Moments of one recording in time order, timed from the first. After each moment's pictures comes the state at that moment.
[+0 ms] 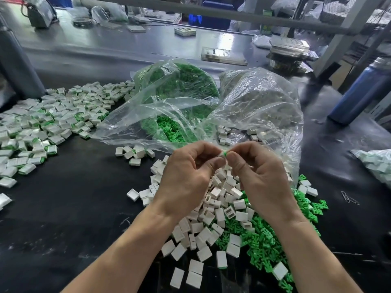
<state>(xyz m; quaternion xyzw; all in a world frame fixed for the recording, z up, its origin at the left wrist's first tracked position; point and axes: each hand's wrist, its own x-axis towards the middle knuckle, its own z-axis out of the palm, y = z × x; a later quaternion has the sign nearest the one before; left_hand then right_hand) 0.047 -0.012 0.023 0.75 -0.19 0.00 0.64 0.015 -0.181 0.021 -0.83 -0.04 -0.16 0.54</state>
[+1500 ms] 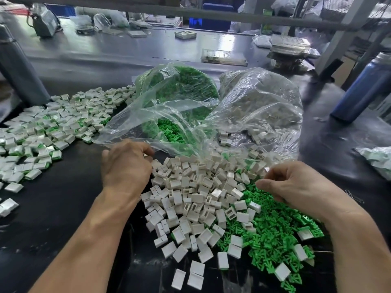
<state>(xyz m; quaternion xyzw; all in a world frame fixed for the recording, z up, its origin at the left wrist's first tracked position) 0.102 0.063 0.011 0.97 0.05 0.12 0.21 0.006 -0.250 0.043 -0.90 0.16 0.11 0.38</state>
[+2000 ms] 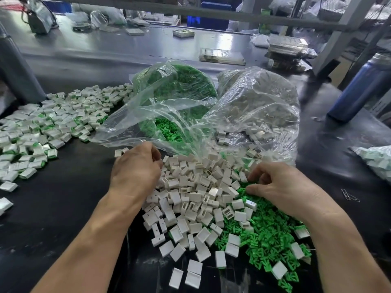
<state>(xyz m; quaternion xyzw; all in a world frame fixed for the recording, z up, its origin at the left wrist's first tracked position) 0.085 0.046 0.022 0.96 0.03 0.02 0.28 0.011 -0.235 0.031 -0.95 0.12 0.06 0.28</state>
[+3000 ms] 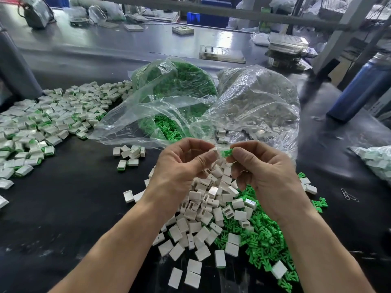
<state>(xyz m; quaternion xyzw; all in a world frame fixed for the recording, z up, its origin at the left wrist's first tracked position) 0.053 -0.002 0.025 0.62 -0.11 -0.11 0.77 0.018 -0.194 0.024 -0.65 0.00 -0.07 0.76</state>
